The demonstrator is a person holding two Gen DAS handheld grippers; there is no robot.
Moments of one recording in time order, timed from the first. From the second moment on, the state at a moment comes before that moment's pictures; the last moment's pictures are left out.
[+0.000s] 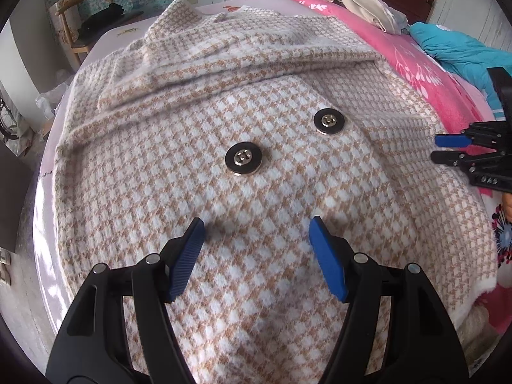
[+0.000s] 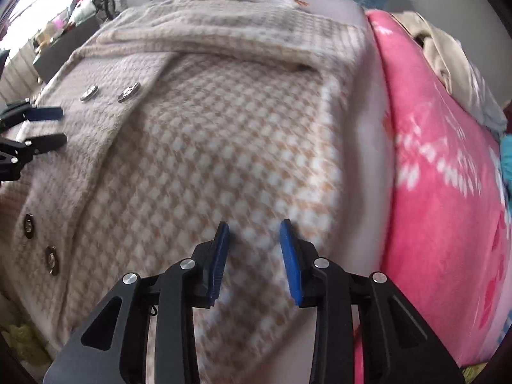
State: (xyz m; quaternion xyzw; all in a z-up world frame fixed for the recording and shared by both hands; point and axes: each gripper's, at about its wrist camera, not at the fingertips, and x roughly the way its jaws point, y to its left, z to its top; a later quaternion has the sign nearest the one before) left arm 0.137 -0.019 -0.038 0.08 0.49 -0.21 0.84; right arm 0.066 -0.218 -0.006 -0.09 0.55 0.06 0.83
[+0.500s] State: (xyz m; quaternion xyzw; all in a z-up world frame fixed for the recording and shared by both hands) left arm 0.107 0.010 -0.035 0.06 0.49 -0.22 0.84; right arm 0.003 -0.191 -0.023 -0.03 0.60 0.11 0.80
